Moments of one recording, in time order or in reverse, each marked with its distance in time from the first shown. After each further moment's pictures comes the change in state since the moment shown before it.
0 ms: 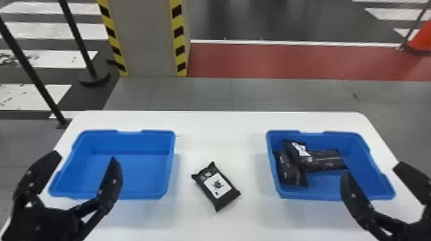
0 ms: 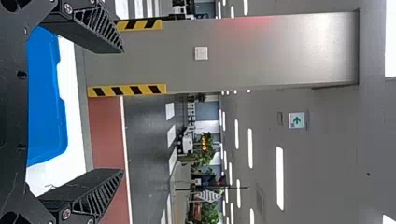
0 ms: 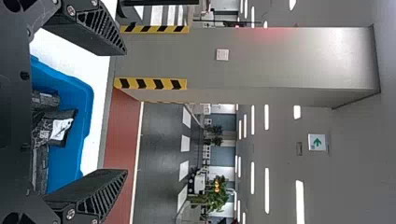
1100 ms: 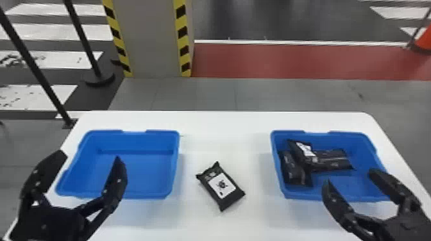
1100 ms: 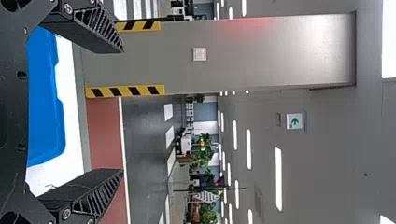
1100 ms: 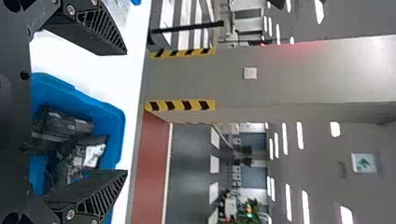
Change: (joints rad) left arm 0.001 -0.002 0.003 0.002 0.002 -0.007 0.000; right arm -0.071 -0.024 0.027 0.004 0.013 0.221 0.080
